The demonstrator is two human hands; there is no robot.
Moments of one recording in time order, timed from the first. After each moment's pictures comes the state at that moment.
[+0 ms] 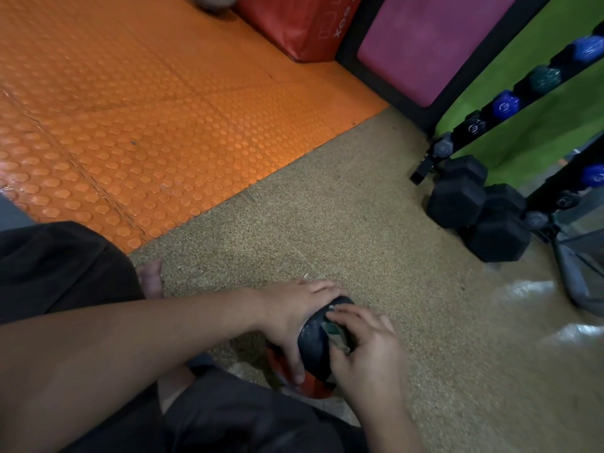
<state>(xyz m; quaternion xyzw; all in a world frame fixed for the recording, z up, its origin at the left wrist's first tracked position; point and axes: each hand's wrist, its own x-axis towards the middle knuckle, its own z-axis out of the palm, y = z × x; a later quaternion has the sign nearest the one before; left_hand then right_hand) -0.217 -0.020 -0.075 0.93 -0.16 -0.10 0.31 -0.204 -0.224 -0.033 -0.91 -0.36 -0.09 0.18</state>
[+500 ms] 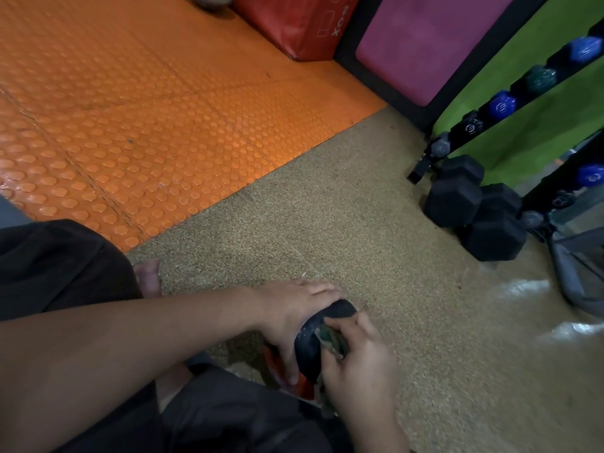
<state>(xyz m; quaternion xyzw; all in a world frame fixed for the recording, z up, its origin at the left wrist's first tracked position) -0.218 -0.022 -0.069 0.94 -0.17 -0.11 0.28 -0.216 -0.226 -0.040 -0.92 -0.33 -0.07 0.22</state>
